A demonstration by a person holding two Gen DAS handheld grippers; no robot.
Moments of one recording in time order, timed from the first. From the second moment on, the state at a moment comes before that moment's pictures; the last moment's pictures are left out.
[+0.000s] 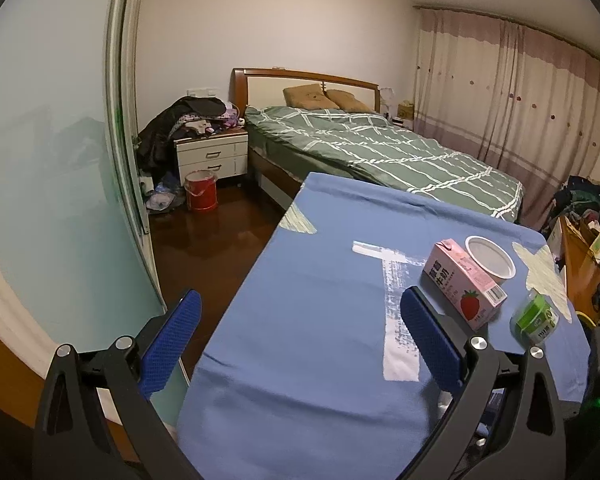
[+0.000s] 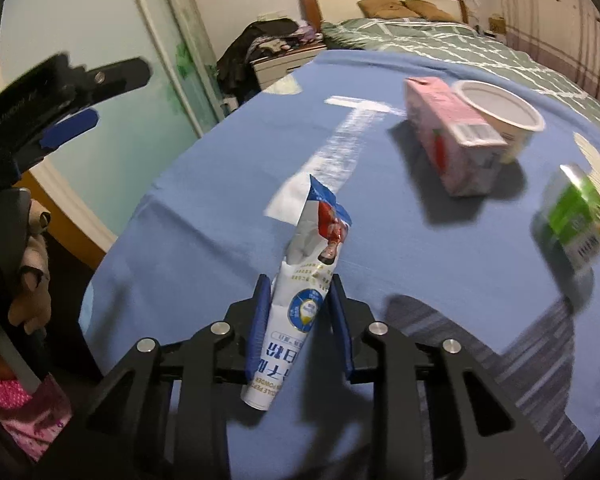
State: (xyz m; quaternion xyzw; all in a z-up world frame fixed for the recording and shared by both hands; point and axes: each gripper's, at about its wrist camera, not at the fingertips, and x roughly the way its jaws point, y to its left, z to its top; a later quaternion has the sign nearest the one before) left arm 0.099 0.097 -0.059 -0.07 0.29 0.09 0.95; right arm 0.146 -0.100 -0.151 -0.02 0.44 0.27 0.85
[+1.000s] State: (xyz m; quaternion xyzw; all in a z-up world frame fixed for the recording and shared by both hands) left arm 0.135 0.005 -0.075 0.00 0.33 0.01 0.95; right arm 0.145 -0.480 -0.138 0.14 0.39 -0.12 0.90
